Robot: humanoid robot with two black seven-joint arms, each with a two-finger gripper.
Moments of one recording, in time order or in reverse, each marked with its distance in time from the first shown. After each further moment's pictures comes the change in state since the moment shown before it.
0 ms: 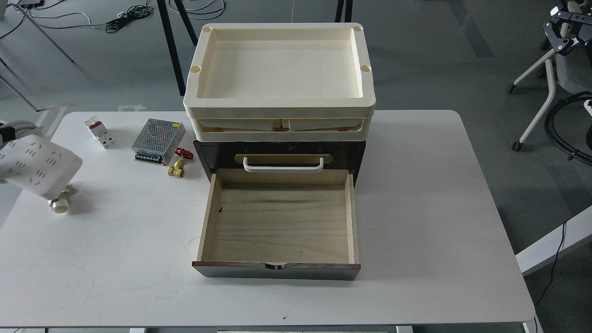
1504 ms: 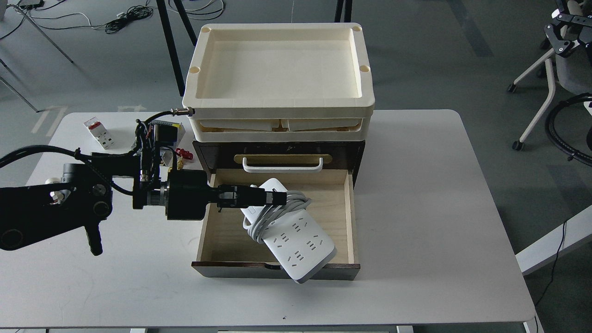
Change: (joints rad) left arm 0.029 -0.835 -0.058 0.022 -0.445 -0.350 0.000; right arm 0.000 0.004 0.000 -0.016 -0.002 0.000 0.000
